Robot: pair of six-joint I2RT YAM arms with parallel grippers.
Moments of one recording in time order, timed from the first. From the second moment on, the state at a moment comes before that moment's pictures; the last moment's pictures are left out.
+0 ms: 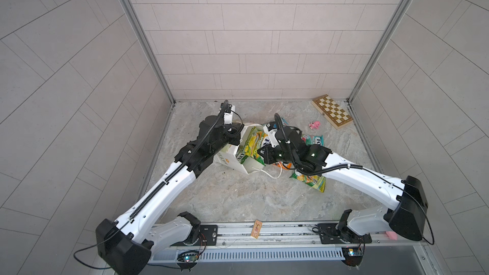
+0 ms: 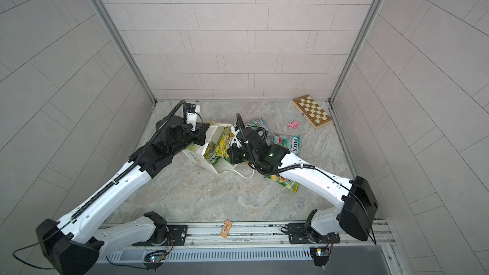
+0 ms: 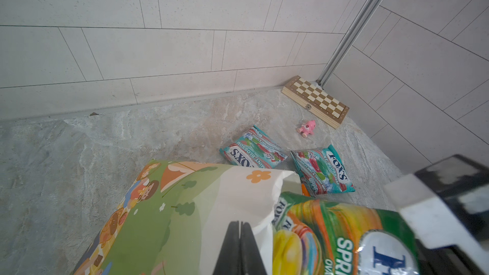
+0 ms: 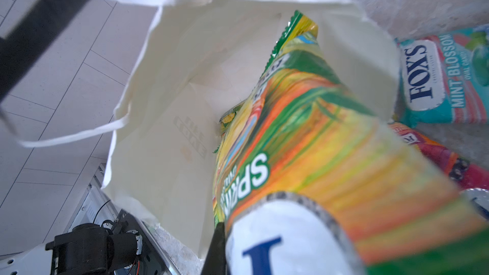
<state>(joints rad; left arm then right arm) -0.52 1.10 1.06 -0.34 -0.03 -0.23 0.84 1.34 1.14 -0.41 -0.04 0.56</state>
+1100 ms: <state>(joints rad) -0.52 1.09 1.06 -0.34 -0.02 -0.22 0.46 0.89 0.69 -0.72 -0.28 0.43</state>
